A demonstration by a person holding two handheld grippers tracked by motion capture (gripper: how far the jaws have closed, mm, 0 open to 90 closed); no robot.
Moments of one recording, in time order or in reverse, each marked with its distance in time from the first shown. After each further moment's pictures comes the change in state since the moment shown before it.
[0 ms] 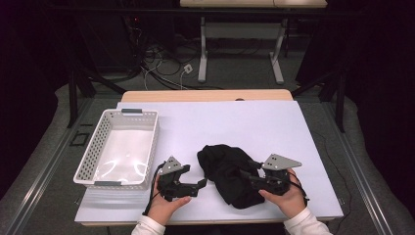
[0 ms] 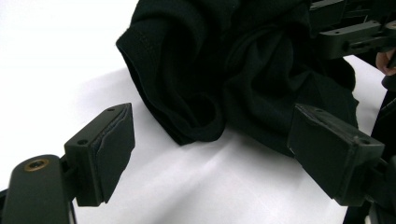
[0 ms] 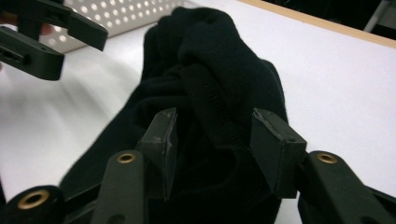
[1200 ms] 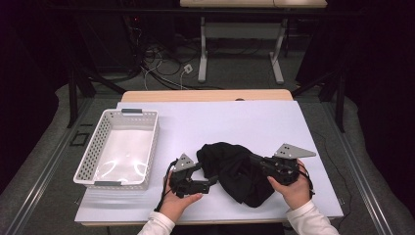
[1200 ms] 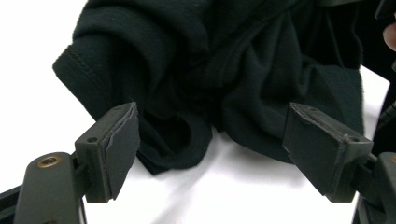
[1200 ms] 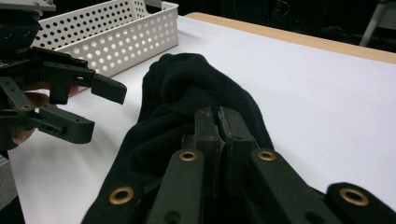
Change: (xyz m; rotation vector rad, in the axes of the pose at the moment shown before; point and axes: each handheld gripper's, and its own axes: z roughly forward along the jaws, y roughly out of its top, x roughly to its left) left arm -0.012 0.012 0.029 -0.006 -0.008 0.010; right arm -0.023 0.019 -0.017 -0.083 0.027 0.107
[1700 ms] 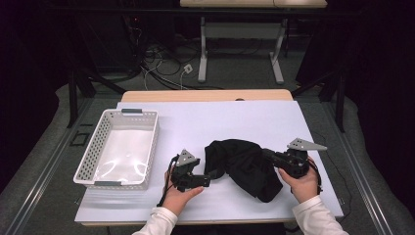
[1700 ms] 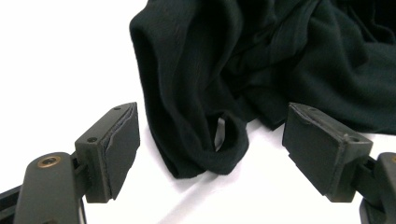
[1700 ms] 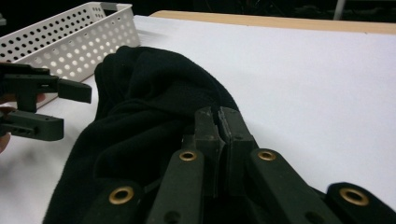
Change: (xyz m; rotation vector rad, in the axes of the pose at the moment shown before) left arm 0.013 0.002 0.013 0.022 0.055 -0.007; right arm -0.045 -0.013 -0.005 0.007 -0.069 0.139
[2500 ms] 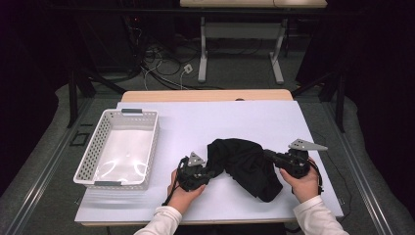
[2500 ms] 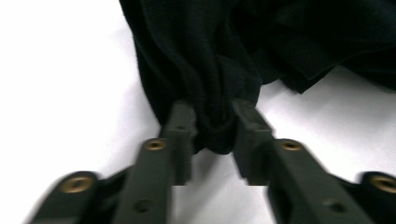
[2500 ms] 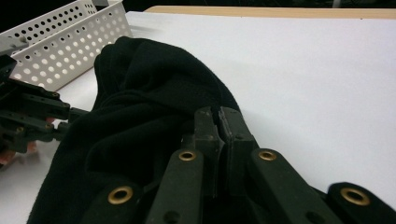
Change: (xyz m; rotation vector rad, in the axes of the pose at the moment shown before) left arm 0.001 -0.006 0.023 0.137 0.017 0.047; right arm -0.009 -0.006 0.002 0.015 -0.002 0.020
